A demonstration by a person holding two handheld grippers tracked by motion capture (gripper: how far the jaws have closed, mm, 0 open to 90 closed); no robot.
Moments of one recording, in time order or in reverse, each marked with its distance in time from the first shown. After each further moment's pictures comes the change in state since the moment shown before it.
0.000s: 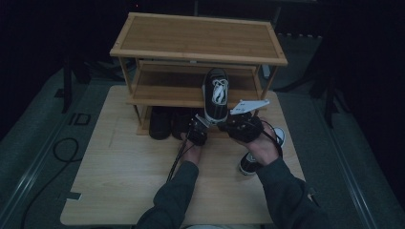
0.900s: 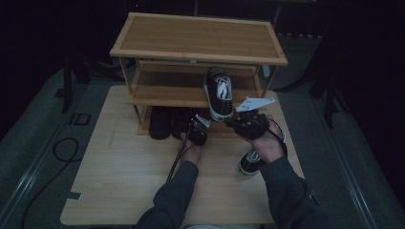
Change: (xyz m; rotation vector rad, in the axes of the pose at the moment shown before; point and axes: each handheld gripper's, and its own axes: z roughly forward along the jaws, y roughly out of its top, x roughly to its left) left arm 0.001 0.000 0.000 0.000 -0.005 0.001; right arm -0.013 -0.003 -0.009 0.006 -0.088 -0.008
